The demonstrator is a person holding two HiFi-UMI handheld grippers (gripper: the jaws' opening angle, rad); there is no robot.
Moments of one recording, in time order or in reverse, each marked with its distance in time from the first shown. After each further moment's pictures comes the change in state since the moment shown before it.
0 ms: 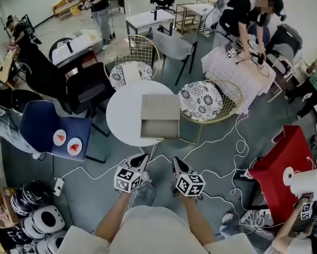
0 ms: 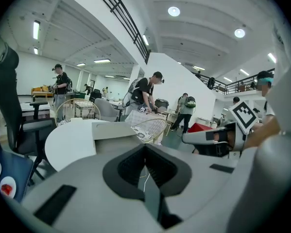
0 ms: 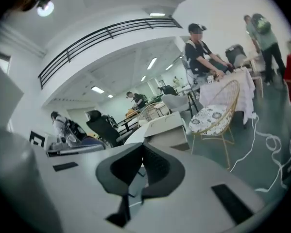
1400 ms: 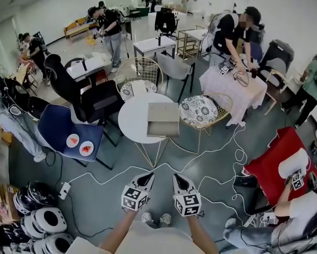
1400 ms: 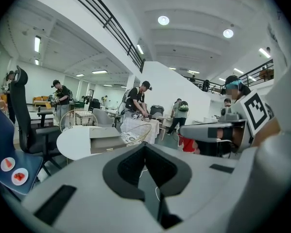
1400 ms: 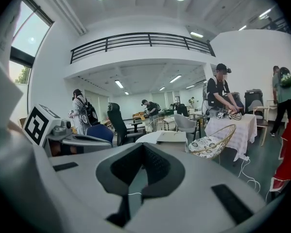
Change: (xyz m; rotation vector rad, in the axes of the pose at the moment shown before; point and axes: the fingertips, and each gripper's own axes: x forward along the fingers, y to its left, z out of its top) left arm -0.154 -0.150 -0.026 0.052 -0.090 0.009; right arm -0.190 0.116 -0.034 -0.395 -0.089 0.020
